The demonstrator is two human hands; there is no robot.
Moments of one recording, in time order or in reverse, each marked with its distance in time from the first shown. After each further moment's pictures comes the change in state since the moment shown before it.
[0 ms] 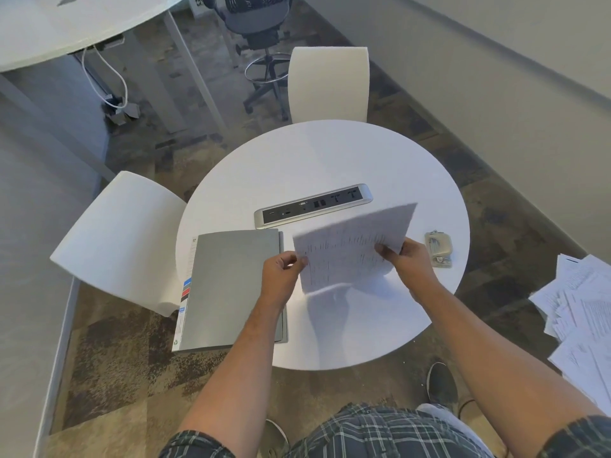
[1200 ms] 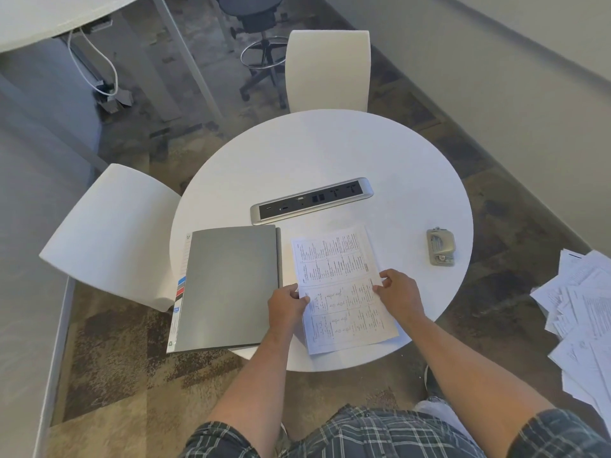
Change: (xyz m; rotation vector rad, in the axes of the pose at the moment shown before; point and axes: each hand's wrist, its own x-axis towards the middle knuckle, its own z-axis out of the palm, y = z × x) left_hand -0.015 -0.062 0.014 0.383 0.030 -0.306; right_hand -0.001 0.080 0.010 -0.747 0.029 0.188
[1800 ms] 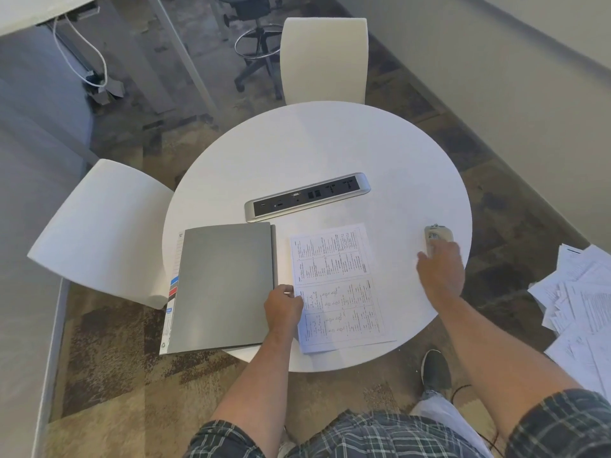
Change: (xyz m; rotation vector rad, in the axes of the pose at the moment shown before) left_hand 0.007 0.002 0.012 0.036 0.119 -0.098; right_hand 0.038 0.015 -0.064 -0.112 0.436 0.056
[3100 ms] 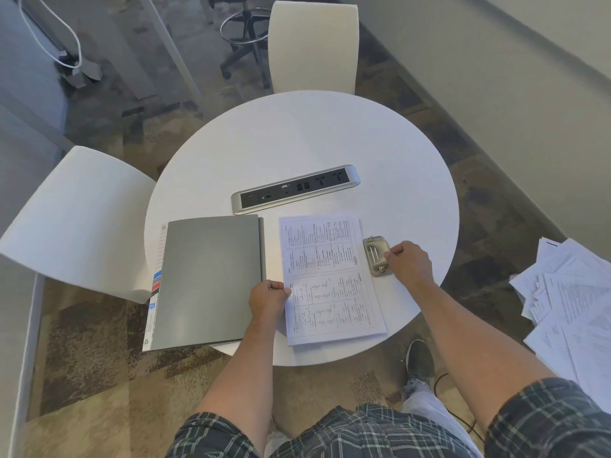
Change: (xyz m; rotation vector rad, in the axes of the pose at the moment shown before) left_hand 0.028 -0.018 0.008 -0.233 -0.034 -0.156; right_hand 0.003 -0.009 0.022 0.013 -0.324 0.068
